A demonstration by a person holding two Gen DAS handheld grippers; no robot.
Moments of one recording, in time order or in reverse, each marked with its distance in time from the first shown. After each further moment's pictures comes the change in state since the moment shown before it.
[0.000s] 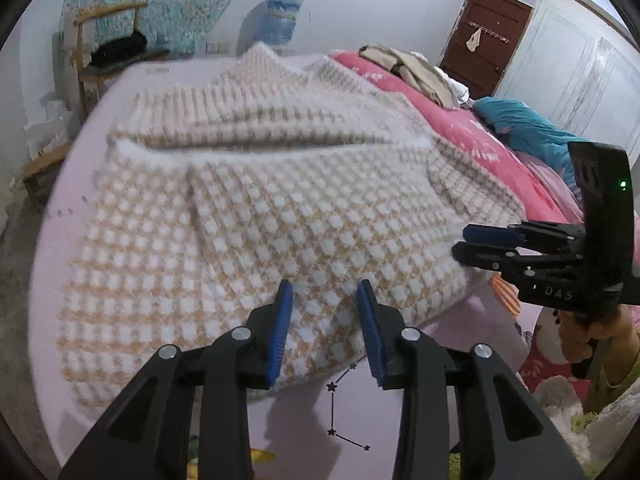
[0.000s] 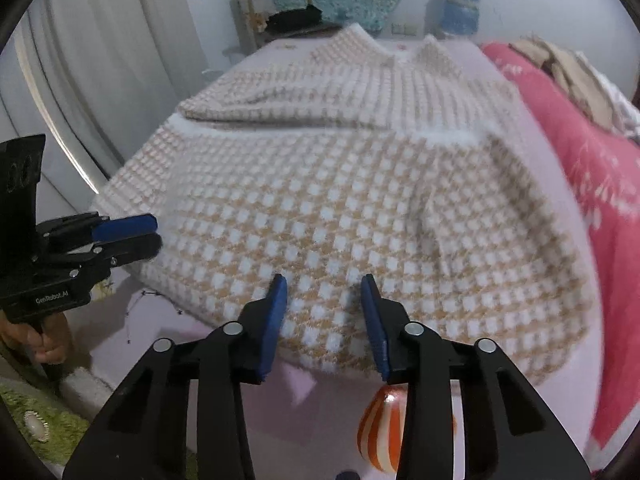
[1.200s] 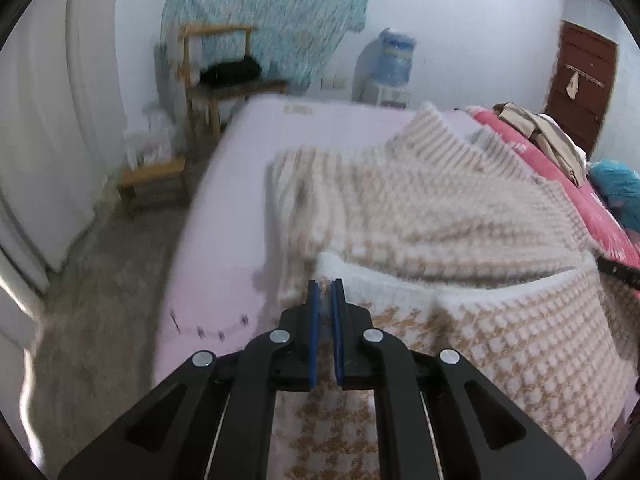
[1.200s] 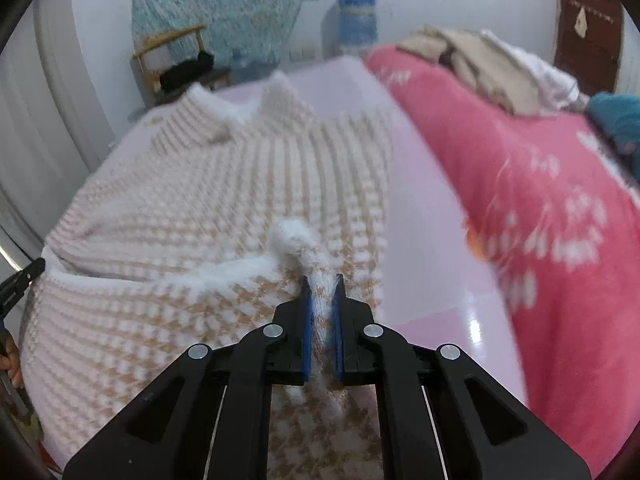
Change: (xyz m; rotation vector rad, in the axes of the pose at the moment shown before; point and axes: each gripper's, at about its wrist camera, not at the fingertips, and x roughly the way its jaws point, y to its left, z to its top) left arm 0.029 0.129 0.065 -0.174 -0.118 0.373; right arm 0.053 -0.139 0.070 0.263 -0.087 -0.205
